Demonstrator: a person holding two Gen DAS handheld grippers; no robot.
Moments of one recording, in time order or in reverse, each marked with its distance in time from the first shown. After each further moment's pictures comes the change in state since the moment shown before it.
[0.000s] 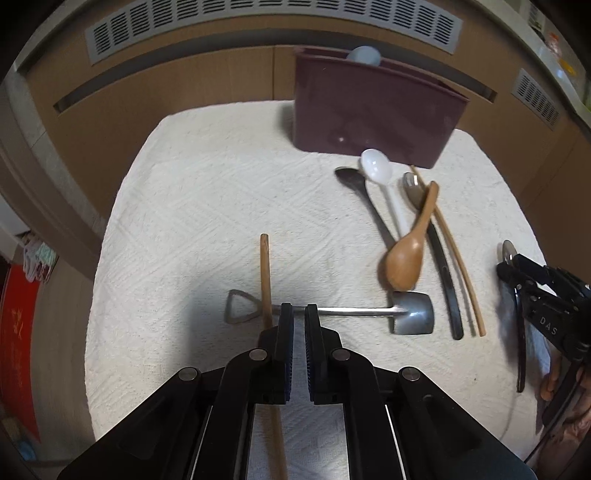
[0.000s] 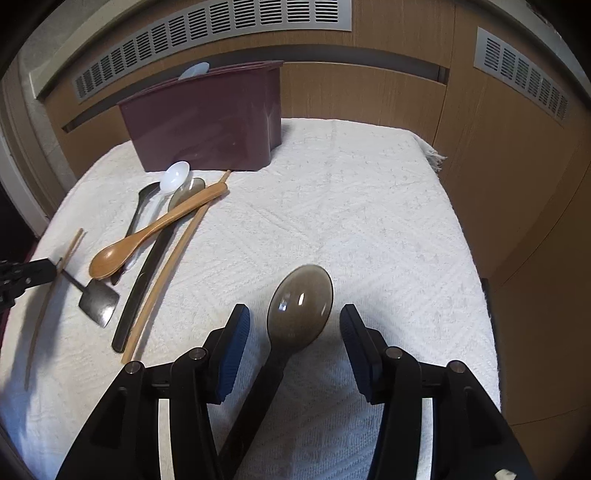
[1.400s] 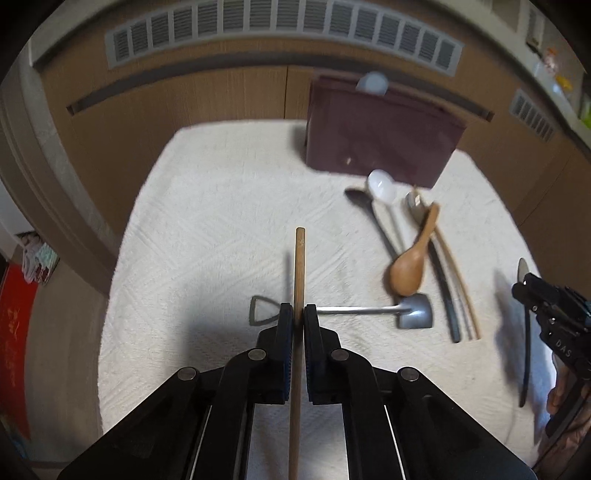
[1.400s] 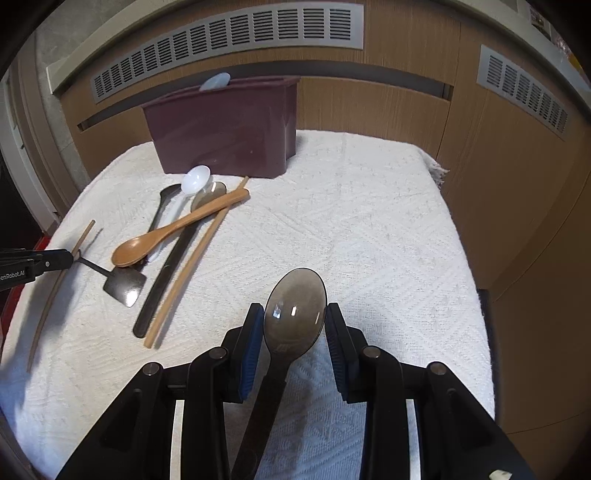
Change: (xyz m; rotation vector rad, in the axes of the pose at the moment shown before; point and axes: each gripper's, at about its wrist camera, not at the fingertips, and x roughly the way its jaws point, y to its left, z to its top) left arm -0.032 0.012 -0.012 -0.007 -0.116 -0.022; right arm -0.033 0.003 -0.013 -0.018 -0.071 0.042
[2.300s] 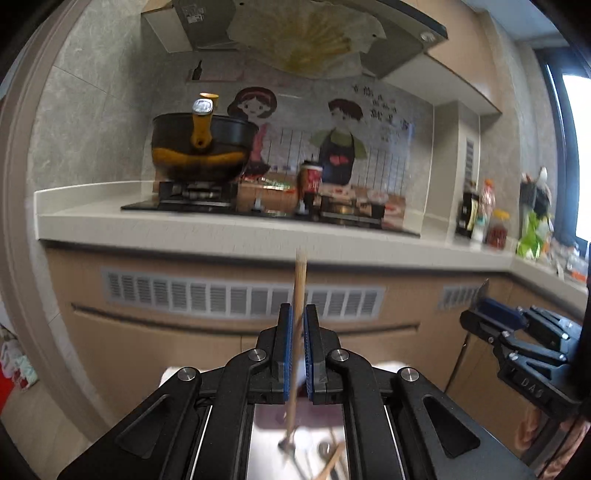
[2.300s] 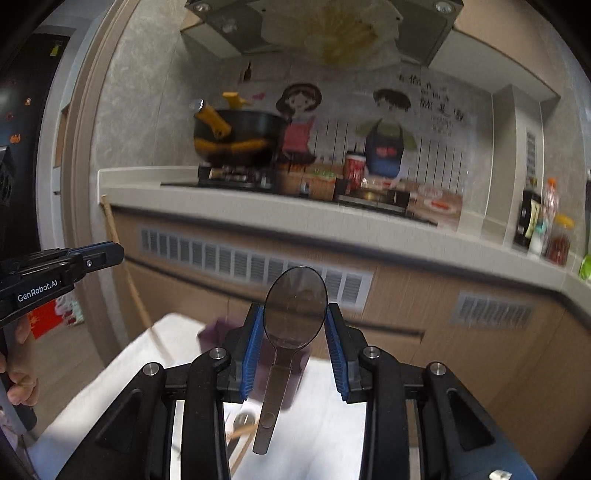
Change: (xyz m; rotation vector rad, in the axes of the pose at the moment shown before) left arm -0.182 -0.030 0.160 0.014 -0.665 -0.143; right arm -0.176 0.040 0.176 -0.155 -0.553 -0.030
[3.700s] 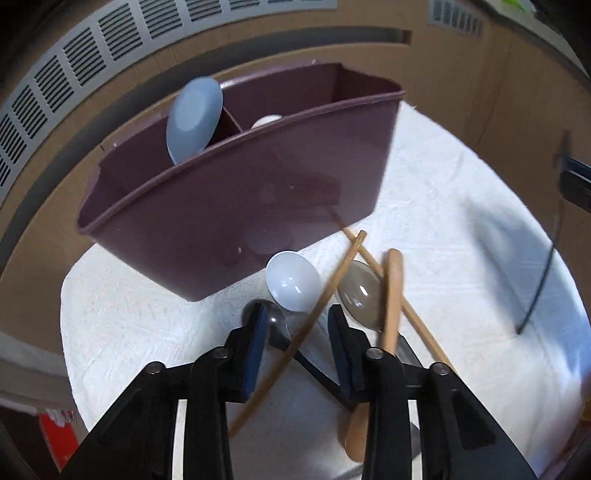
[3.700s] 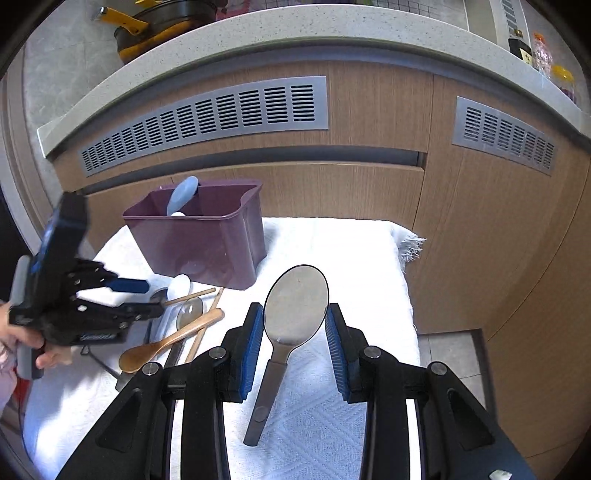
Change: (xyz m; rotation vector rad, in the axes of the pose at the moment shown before) left arm 0.201 -0.028 -0.209 0.416 0.839 -0.103; right arm 0.078 -0.062 -0.174 0.227 0.412 0.026
